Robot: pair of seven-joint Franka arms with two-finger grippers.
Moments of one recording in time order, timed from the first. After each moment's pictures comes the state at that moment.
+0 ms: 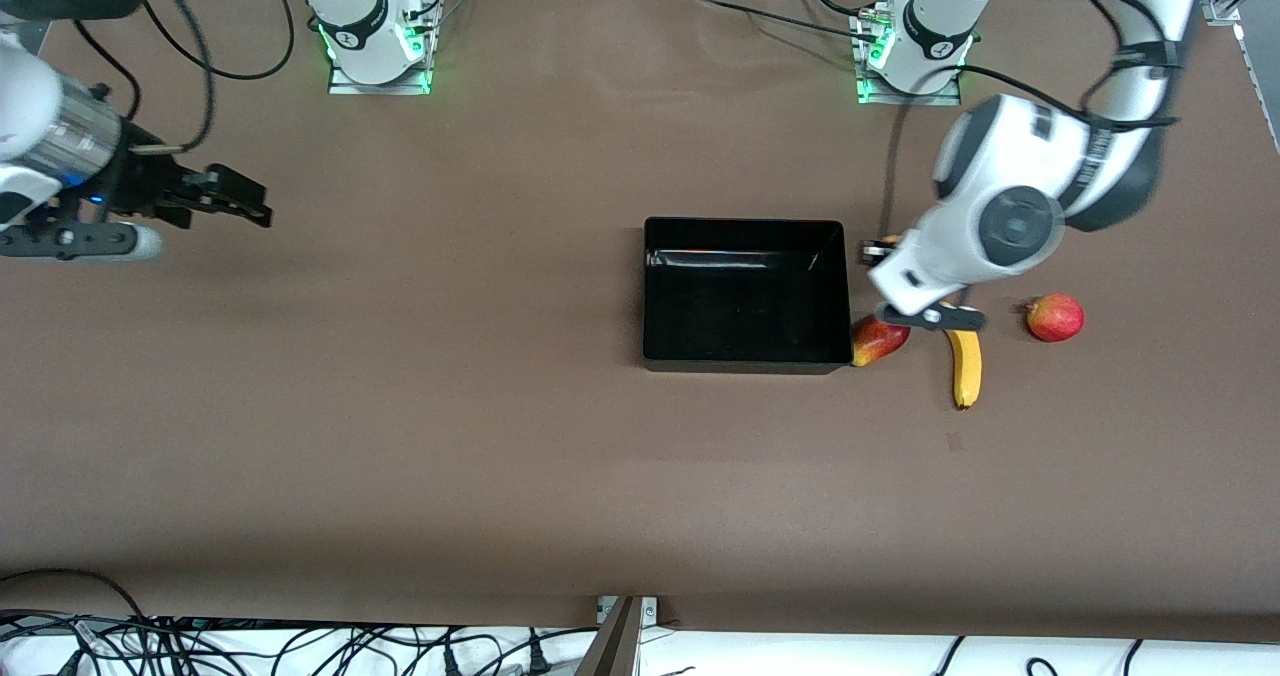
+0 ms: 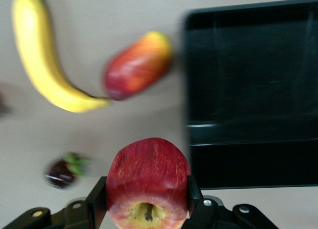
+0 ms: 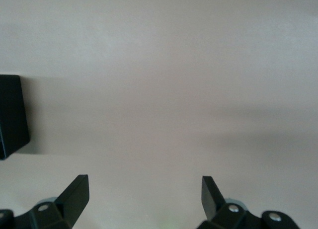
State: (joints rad) left arm -0.16 0.29 -0.22 -1.82 0.00 1.79 -0.35; right arm 0.47 0.10 -0.42 -1.54 0.13 1.55 0.05
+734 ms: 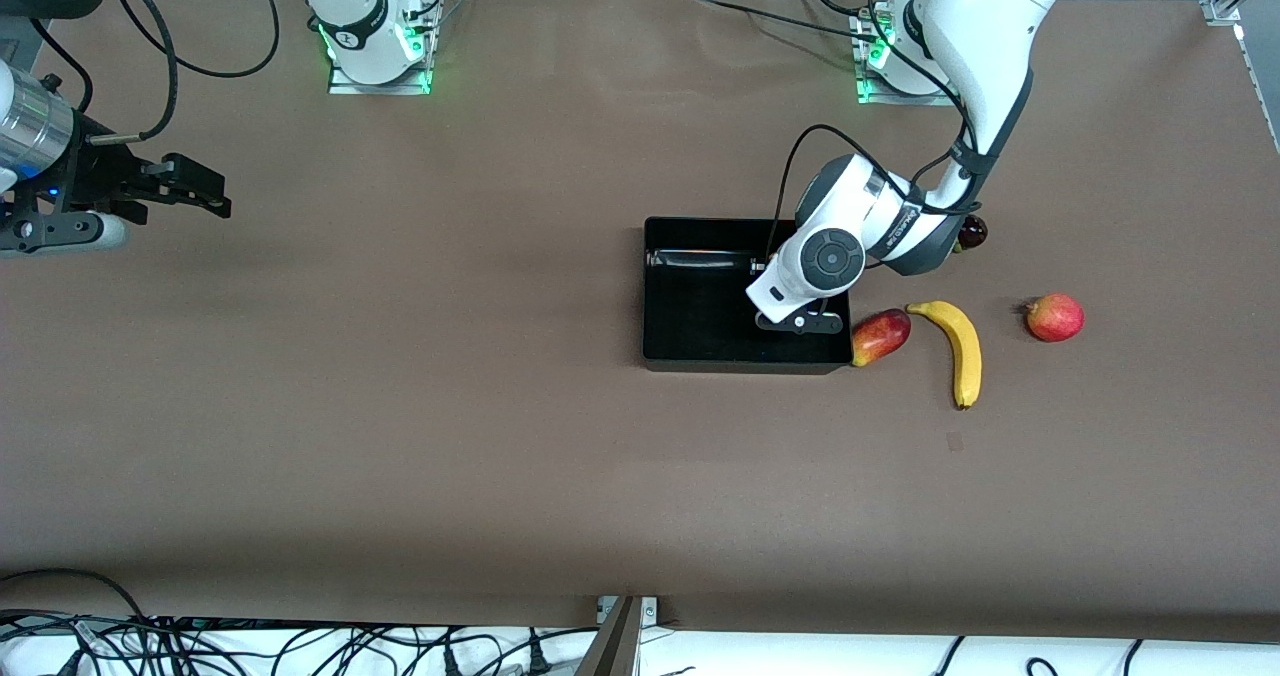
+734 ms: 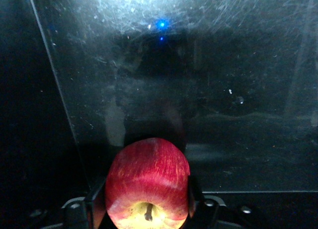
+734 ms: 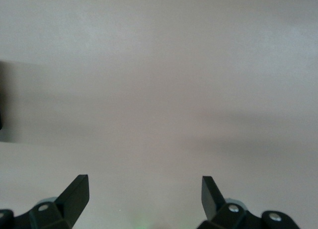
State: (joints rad) left arm -0.27 0.54 -0.25 -1.89 -0.01 2.09 -0.46; right arm 0.09 0.08 -0.03 -1.55 0.04 1.54 -0.02
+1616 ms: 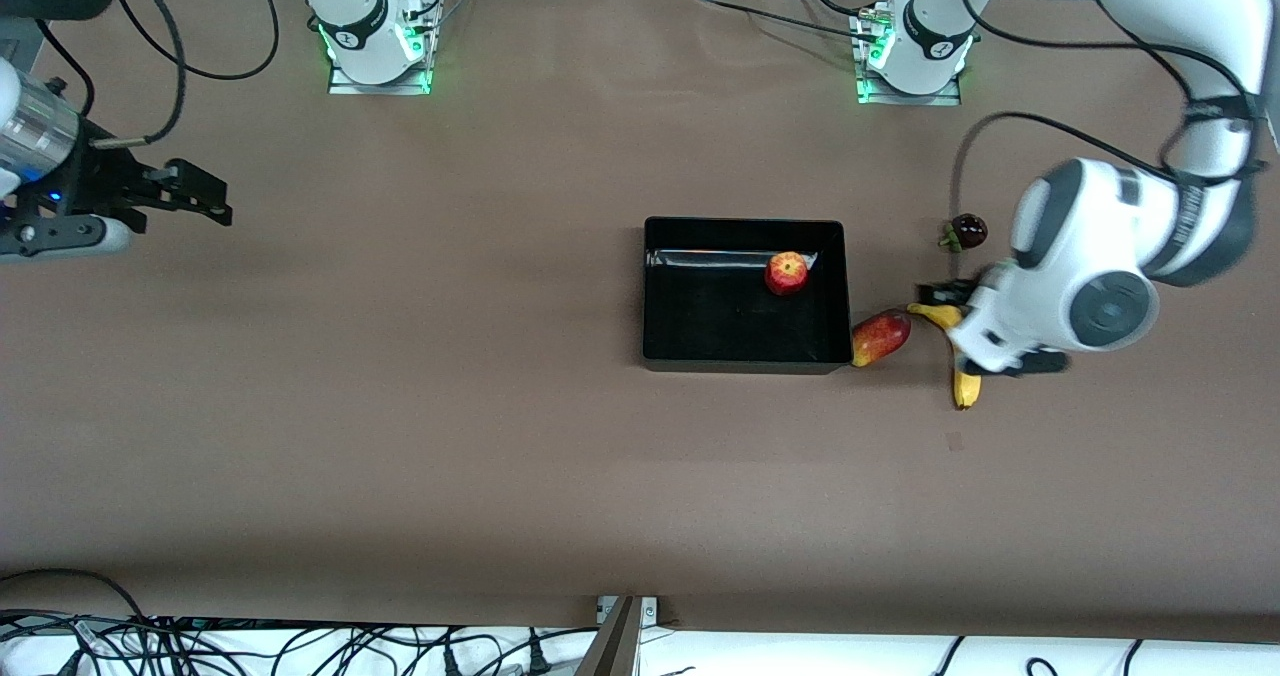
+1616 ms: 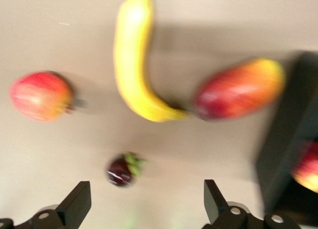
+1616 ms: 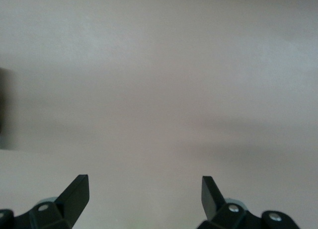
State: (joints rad) left arm 0.09 0.46 -0.20 -1.63 0.17 1.65 -0.25; right arm 0.09 0.10 -0.01 -1.54 0.02 1.59 -0.02
